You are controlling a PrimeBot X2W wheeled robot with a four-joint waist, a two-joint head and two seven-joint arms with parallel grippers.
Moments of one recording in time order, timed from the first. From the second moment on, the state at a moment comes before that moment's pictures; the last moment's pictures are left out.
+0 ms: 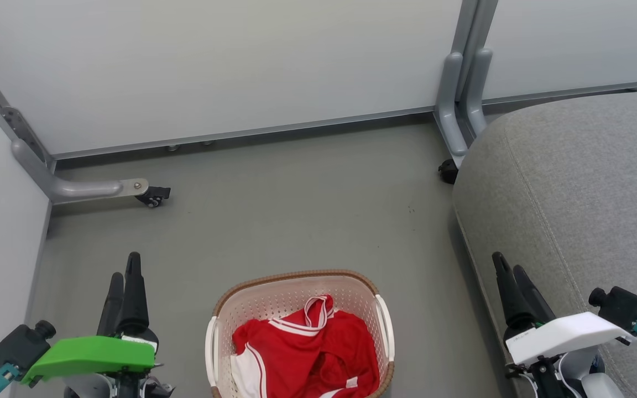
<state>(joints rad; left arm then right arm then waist) -0.03 0.04 0.03 0.16 -1.02 -0.11 -0.06 -0.05 -0.04 0.04 0.18 0.90 0.13 -0.06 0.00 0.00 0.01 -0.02</state>
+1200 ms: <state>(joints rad) -0.01 0.04 -0.04 0.11 -0.63 -0.10 -0.16 -0.03 -0.04 0.09 0.11 0.44 0.13 -0.16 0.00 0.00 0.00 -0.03</state>
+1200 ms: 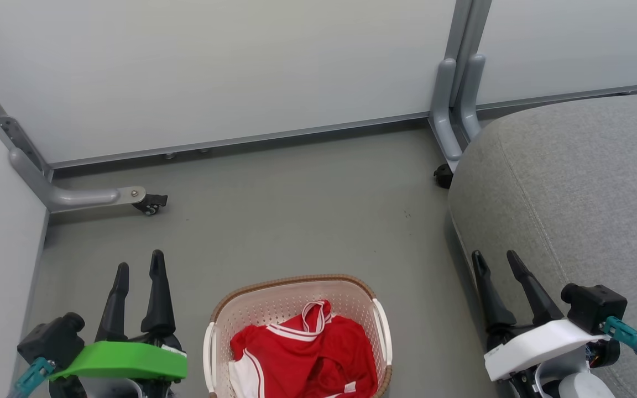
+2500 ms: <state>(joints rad) 0.04 0.05 -0.08 0.08 -0.29 -0.08 -0.24 0.01 -0.05 0.12 0.07 0.11 0.13 -0.24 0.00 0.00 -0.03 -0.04</state>
